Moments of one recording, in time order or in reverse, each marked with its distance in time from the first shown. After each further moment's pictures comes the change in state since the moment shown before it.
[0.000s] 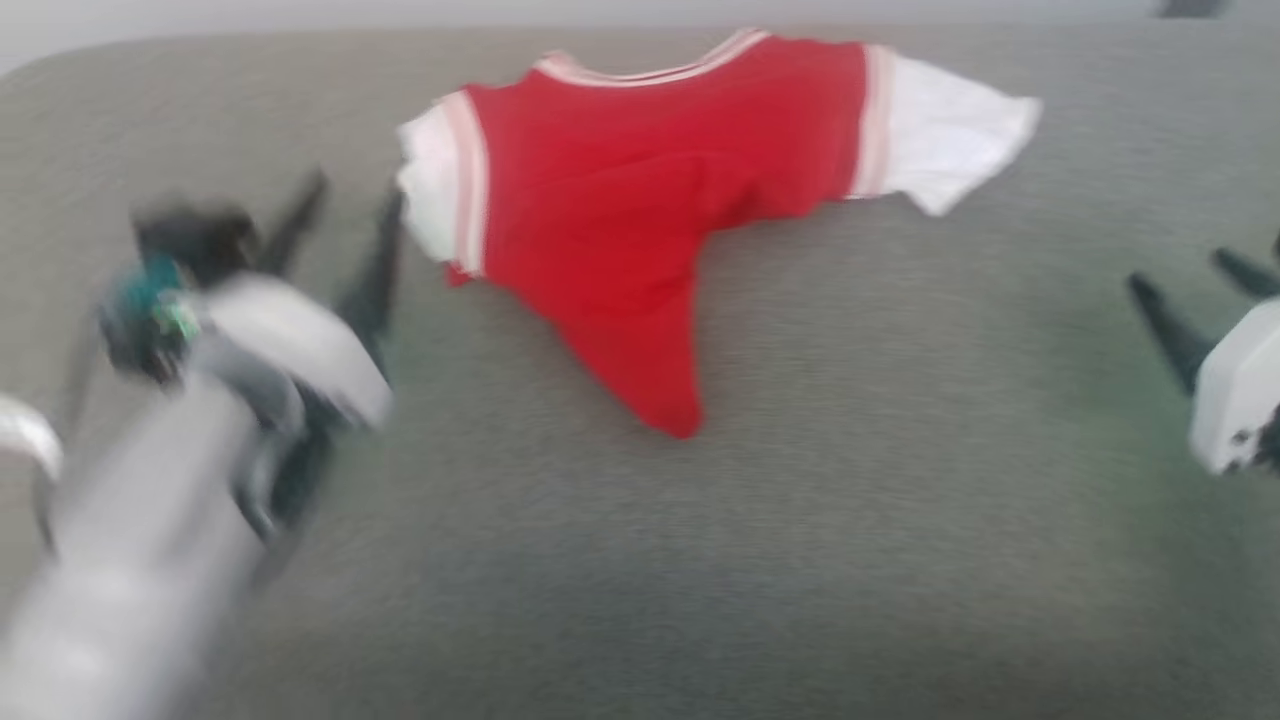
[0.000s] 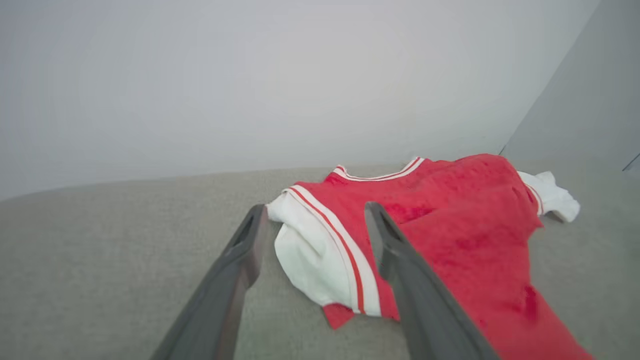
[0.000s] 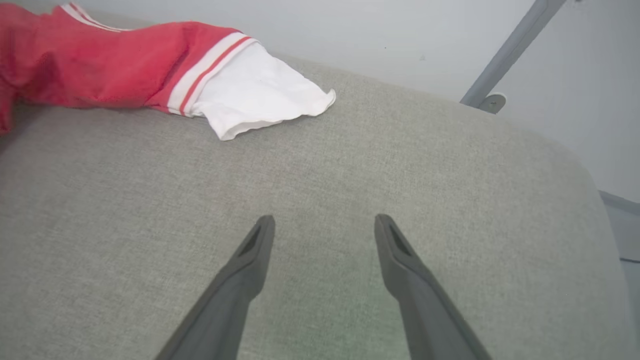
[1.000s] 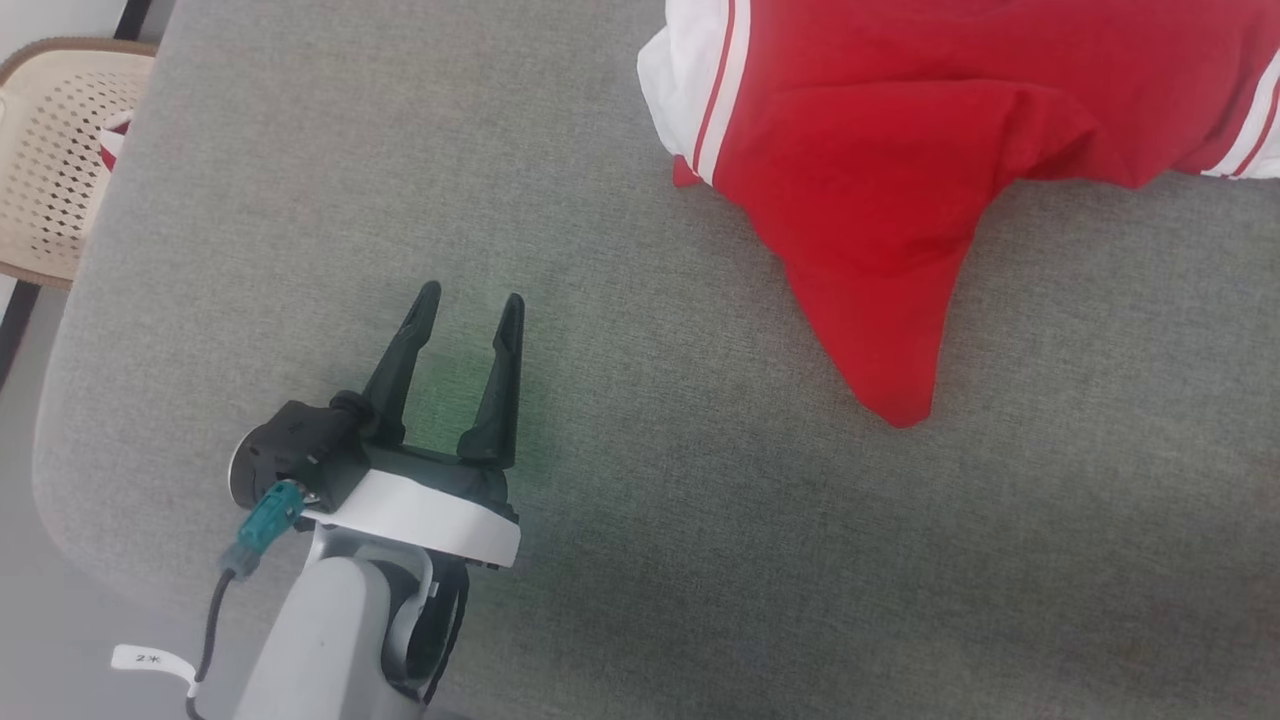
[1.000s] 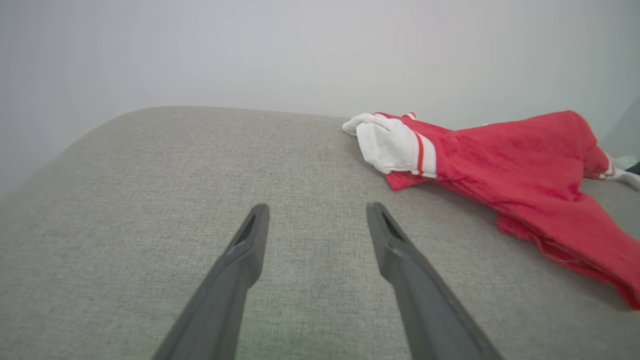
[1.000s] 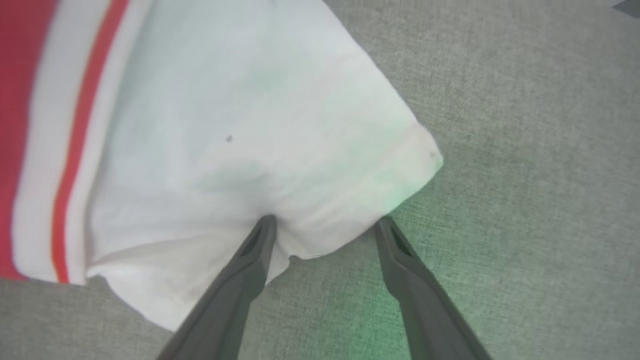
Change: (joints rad) left arm 0.555 -0.439 0.593 -0.471 0.661 -0.114 0.000; right arm -0.622 -0.094 0.001 0.545 -0.050 0.000 0.601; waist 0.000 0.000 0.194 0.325
